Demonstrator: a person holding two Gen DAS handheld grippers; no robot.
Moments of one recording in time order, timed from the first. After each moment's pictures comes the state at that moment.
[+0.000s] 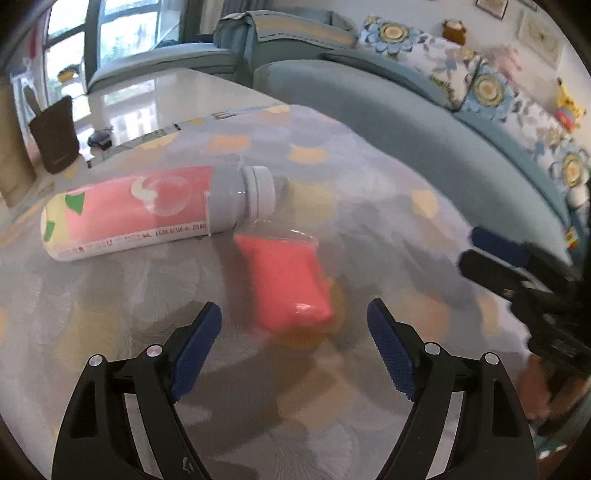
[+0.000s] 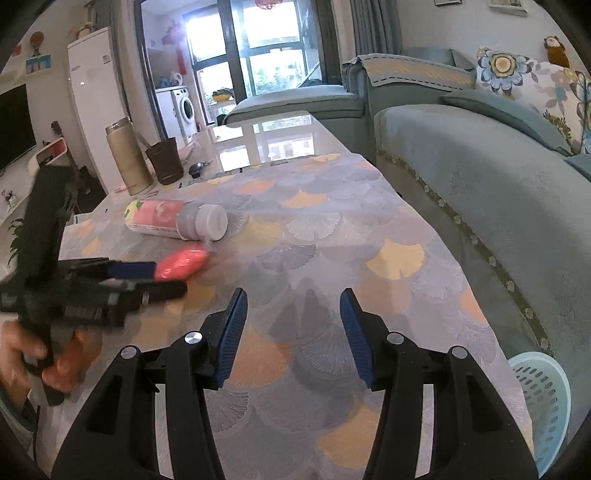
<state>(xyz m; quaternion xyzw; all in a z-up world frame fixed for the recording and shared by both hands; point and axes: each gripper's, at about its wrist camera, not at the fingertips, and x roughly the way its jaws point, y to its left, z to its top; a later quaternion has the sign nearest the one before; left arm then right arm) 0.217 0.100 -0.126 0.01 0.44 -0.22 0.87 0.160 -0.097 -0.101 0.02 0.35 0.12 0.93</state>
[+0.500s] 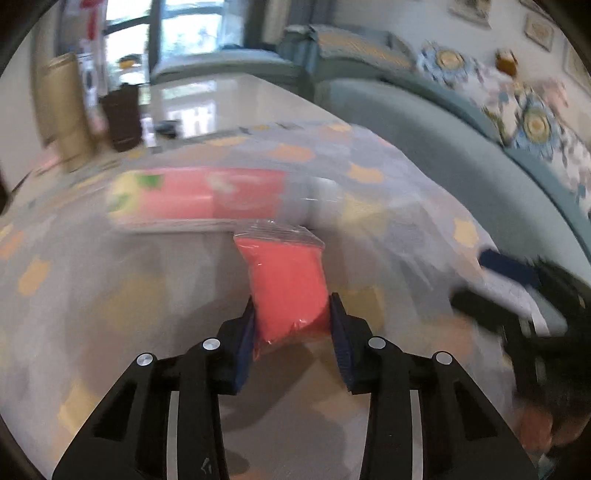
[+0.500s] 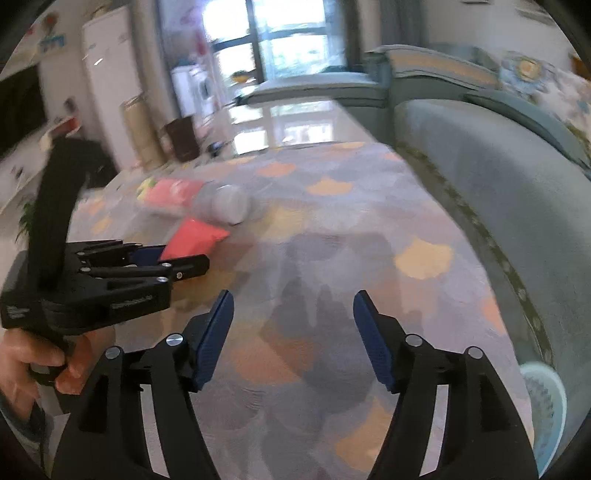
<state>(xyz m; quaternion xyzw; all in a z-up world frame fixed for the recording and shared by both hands) 0.193 0.136 -0.110 -0.04 0.42 -0.11 0.90 0.173 -0.072 -0.103 -0.02 0.38 0.17 0.91</state>
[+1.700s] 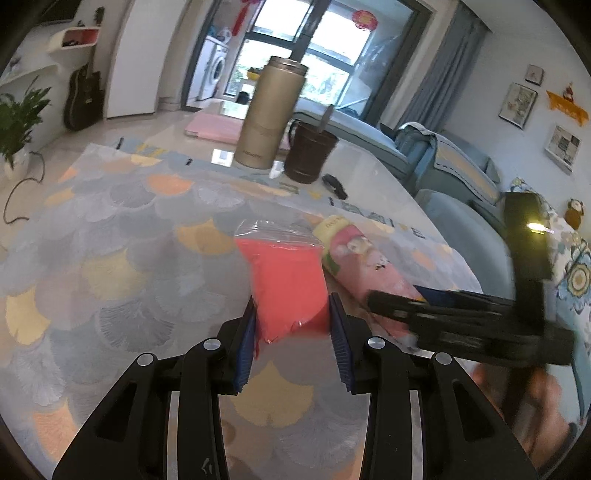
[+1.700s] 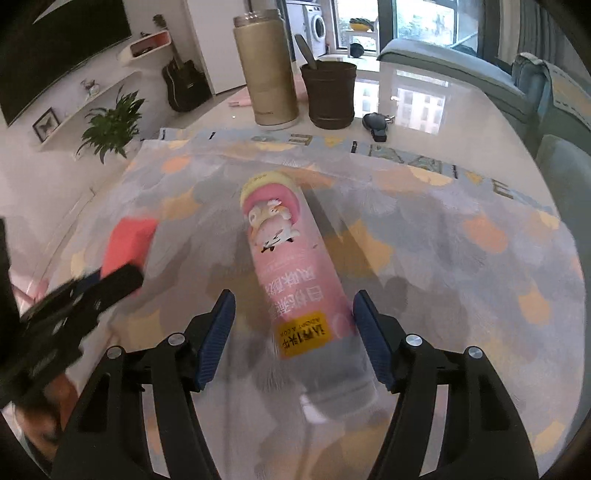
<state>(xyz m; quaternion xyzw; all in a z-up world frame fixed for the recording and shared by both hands) 0.139 0.265 -0.091 -0.21 0.32 0.05 0.92 0.270 0.110 -0.103 -0.10 0.45 0.34 0.82</state>
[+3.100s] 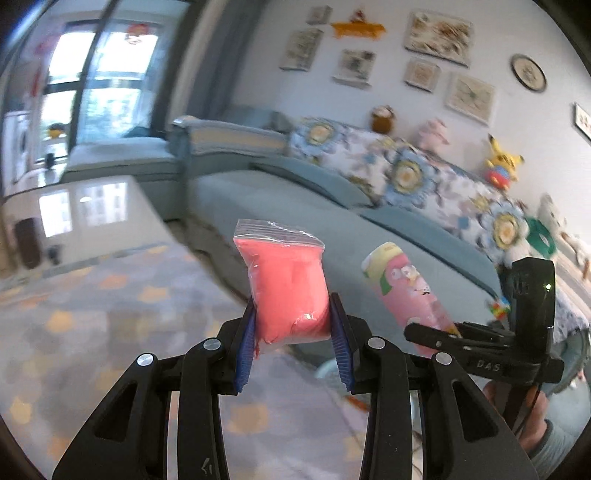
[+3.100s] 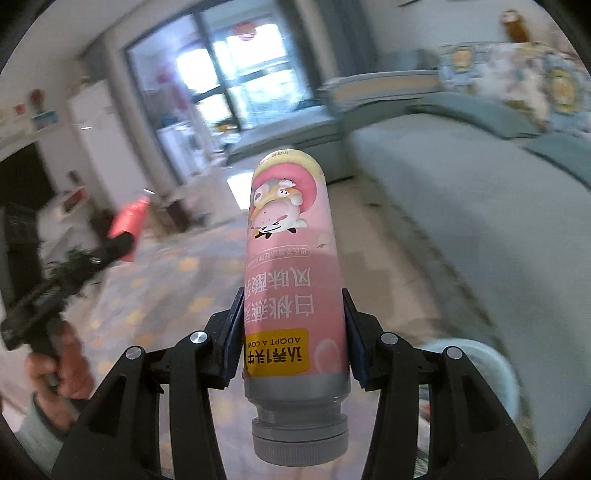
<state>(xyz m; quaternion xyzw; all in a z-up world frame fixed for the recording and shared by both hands) 0.102 -0.059 0.034 -0.06 0.27 -0.31 0.91 0.069 -0.285 0.012 0.10 0.33 0.12 0.93</state>
